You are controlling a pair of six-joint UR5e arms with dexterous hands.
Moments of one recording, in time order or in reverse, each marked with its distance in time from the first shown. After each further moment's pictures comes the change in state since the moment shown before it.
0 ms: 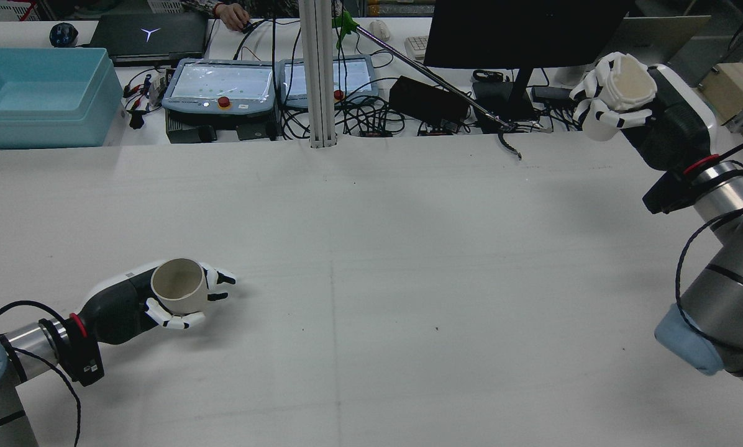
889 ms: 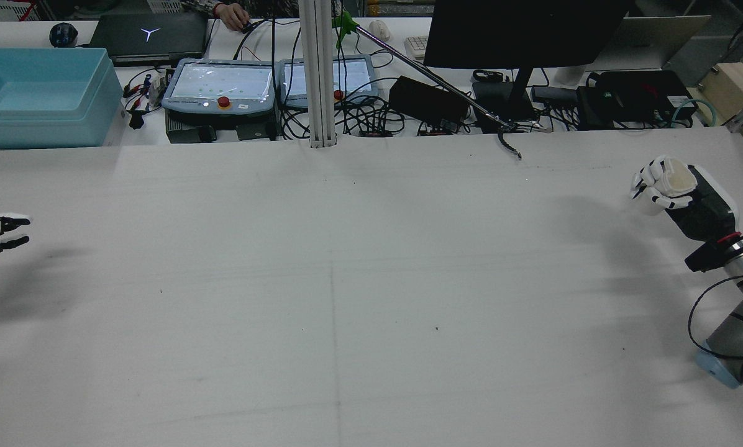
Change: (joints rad) left arm -0.371 0.341 0.050 -0.282 0.001 -0.001; right arm 0.019 -0.016 -0.878 0.802 -0.031 0.134
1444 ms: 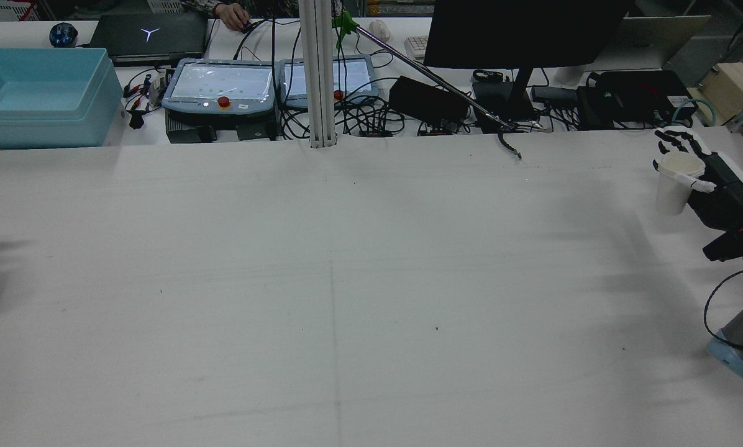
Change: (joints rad) left arm 0.006 0.005 0.210 -0.176 -0.167 0.040; right arm 0.064 -0.019 0.035 0.002 -0.019 0.006
